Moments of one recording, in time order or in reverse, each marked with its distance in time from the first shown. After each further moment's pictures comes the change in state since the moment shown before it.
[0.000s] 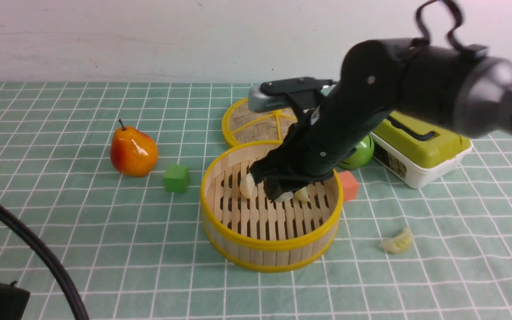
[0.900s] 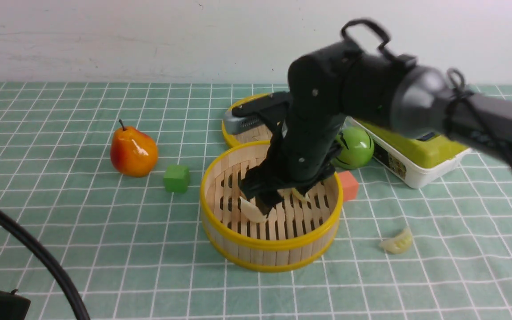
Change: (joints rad) right arm 0.060 0.029 -0.143 -0.211 0.249 0.047; left arm 0.000 0.000 0.010 0.000 0.004 -0.001
